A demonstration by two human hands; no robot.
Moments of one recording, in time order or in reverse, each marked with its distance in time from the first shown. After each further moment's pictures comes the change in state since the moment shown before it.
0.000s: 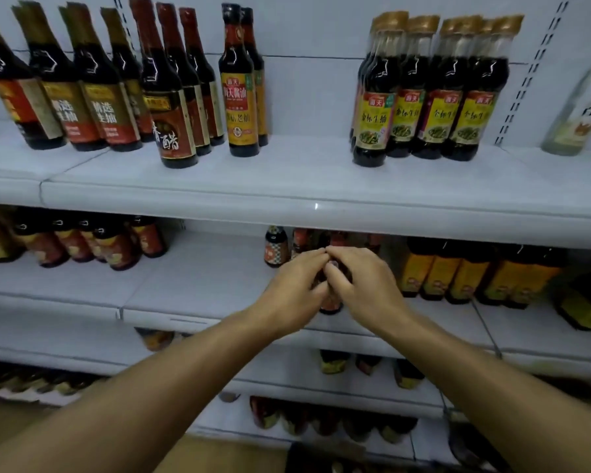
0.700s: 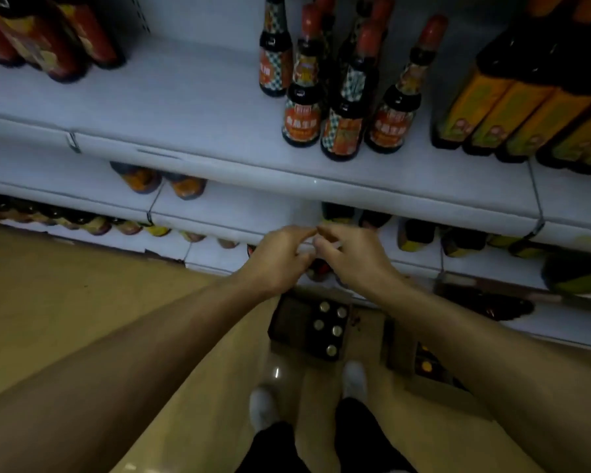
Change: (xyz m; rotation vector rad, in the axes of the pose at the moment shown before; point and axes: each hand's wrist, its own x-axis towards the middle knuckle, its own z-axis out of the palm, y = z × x) left_hand -0.103 -0.101 0.155 -0.117 -0.215 -0.358; right_hand -0.122 0.098 0.142 0.168 -0.429 0.242
